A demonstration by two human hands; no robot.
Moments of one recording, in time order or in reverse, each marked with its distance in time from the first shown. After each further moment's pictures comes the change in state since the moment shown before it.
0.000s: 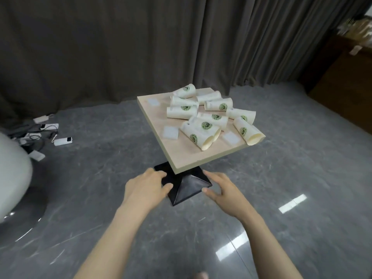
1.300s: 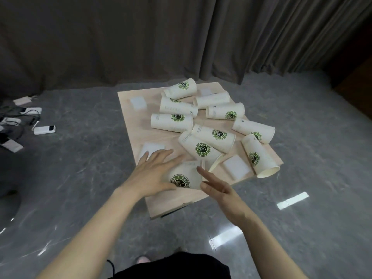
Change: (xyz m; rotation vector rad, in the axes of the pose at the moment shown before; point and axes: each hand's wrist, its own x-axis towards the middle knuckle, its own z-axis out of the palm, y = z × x) left_hand 0.284 0.031 0.036 -0.021 -0.086 0.334; right_hand 0.227 0.068 -0.066 0.746 -0.228 0.093
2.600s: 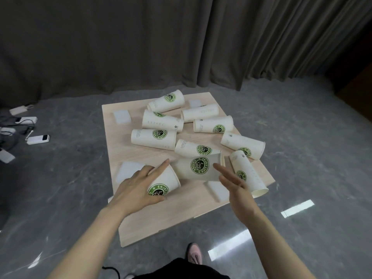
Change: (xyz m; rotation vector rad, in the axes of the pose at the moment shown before) left_hand 0.052 0.019 0.014 -0.134 0.150 -0.114; right_hand 0.055 -0.006 -0.120 0.115 0.178 -0.159
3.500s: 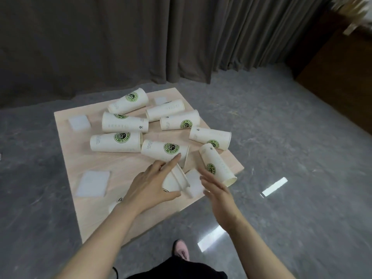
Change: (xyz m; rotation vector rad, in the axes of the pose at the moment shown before) left_hand 0.060 0.093 0.038 -0.068 -0.010 0.202; right_hand -0.034 0.001 -0.028 0.117 0.189 0.106
